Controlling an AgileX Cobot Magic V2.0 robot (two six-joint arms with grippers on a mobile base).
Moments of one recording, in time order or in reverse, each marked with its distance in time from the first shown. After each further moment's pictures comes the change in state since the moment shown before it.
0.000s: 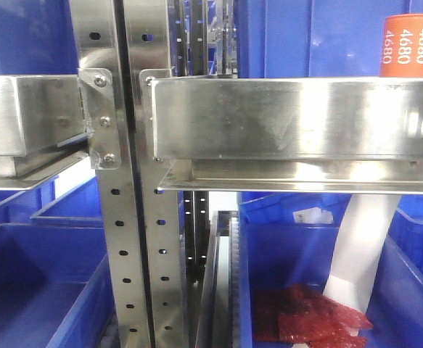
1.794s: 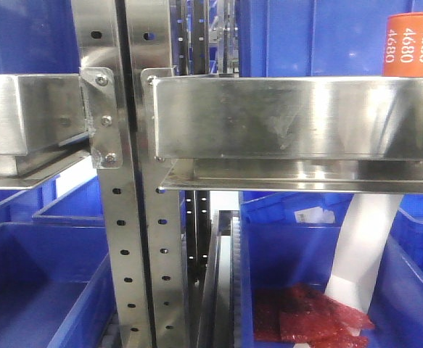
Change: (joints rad) left arm 0.000 0.000 0.000 0.000 0.000 0.000; right arm 0.136 1.098 -0.665 -0.047 -0.231 0.008
